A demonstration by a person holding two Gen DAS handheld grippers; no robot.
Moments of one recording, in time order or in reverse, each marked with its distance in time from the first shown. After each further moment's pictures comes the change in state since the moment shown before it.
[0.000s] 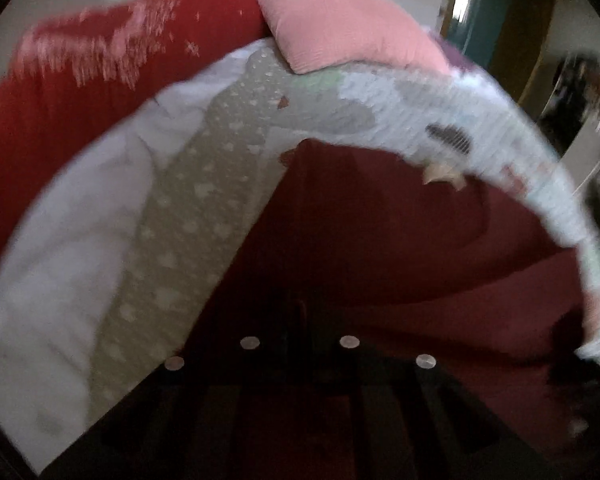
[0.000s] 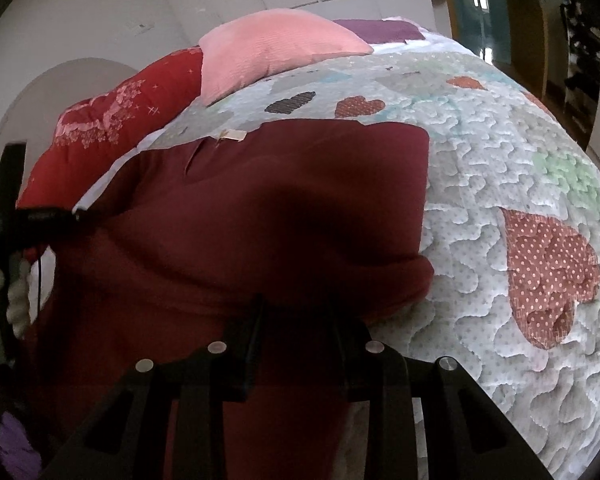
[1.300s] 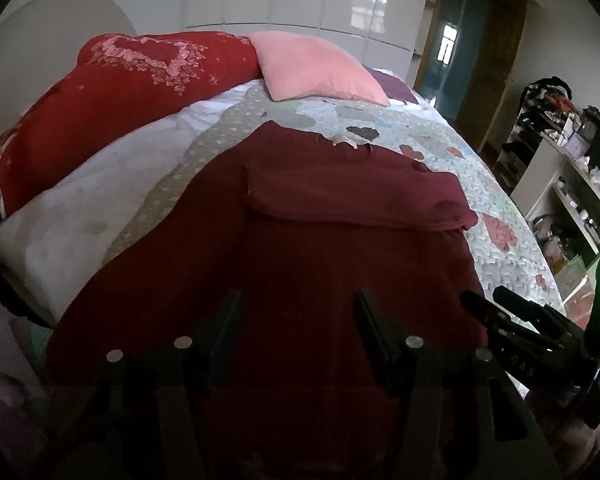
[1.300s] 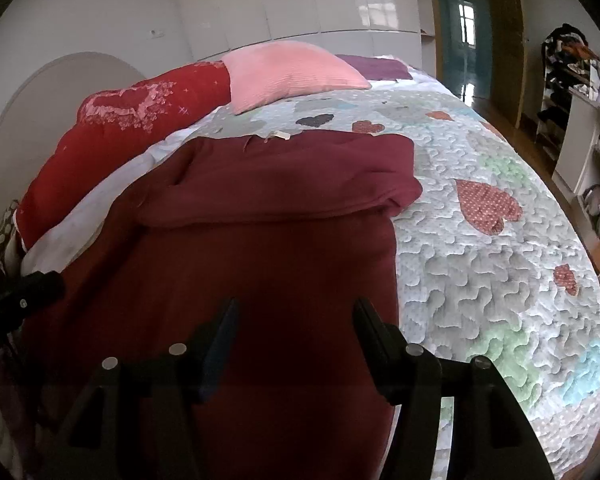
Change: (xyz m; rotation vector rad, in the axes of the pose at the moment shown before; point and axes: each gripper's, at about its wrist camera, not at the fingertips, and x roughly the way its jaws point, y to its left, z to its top) left arm -0.196 -0.033 -0.194 -0.090 -0.177 -0.118; right arm -0.106 0.088 -0.089 -0.050 -0.099 -0.122
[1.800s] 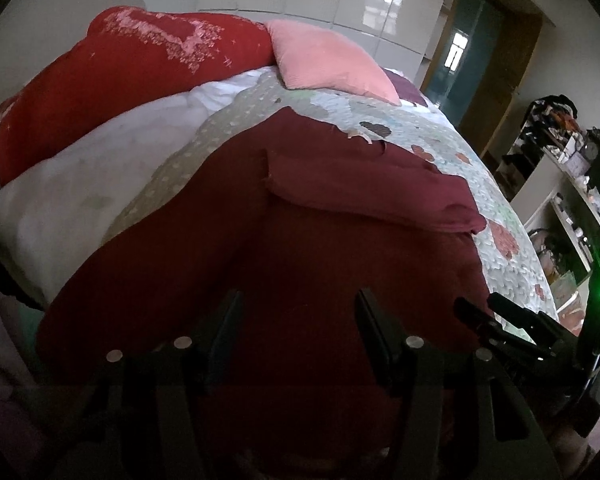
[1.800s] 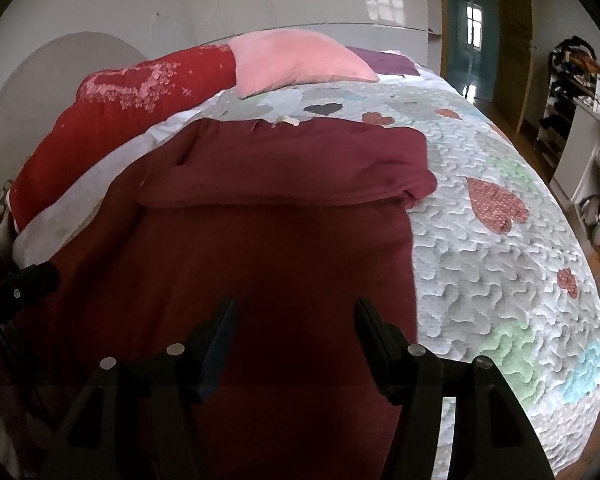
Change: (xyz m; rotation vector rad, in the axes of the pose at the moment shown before) left arm 0.011 0.031 -0.007 -0.080 0.031 -0.035; right arm 0.011 0.023 -0.002 -0.049 0.044 -0.033
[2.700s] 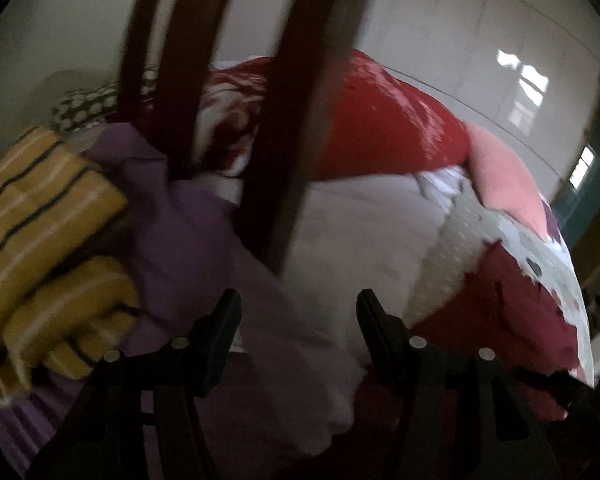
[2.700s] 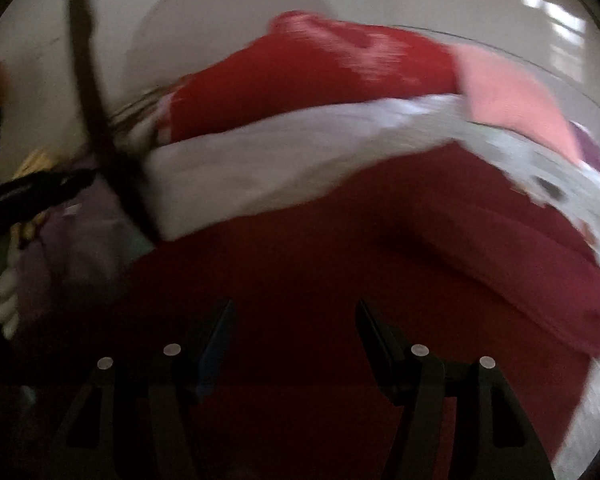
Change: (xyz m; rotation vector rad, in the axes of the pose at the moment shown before) left arm -0.125 0.233 -0.009 -0.417 -0.219 0.389; right arm 0.016 0.183 0.030 -0.483 0.079 0.476
